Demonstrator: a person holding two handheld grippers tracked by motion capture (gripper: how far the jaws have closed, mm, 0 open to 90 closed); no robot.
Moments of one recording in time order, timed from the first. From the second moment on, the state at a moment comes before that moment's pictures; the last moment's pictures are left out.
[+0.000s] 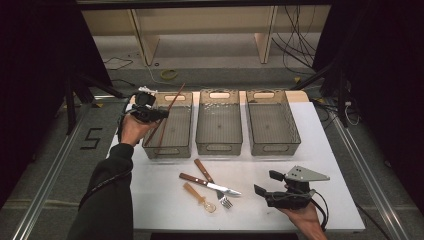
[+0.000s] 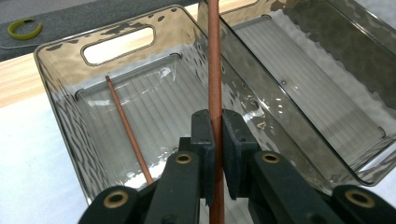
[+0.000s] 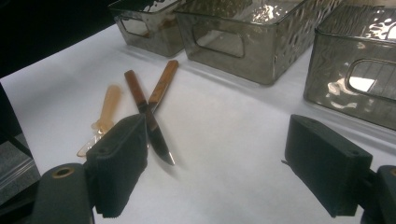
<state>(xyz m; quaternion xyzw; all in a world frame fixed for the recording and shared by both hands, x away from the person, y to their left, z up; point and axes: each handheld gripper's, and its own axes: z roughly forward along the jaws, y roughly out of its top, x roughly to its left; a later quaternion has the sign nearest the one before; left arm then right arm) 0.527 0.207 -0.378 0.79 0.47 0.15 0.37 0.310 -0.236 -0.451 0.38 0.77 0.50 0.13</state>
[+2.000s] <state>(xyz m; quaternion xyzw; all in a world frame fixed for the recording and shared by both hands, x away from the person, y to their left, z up) 0.470 0.185 -0.375 0.80 0.40 0.11 0.43 0.309 -0.236 -0.451 0.39 0.77 0.50 0.13</state>
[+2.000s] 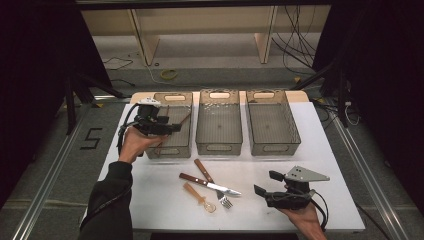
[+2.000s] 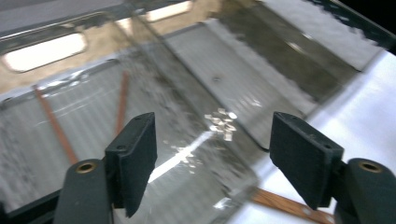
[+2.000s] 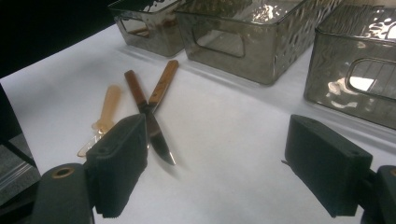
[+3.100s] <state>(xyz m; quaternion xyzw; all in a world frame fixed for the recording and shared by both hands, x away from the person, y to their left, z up) 0.380 0.122 -0.417 0.94 0.16 0.03 0.29 0.308 -0.235 -0.449 0.38 0.77 0.50 0.13</state>
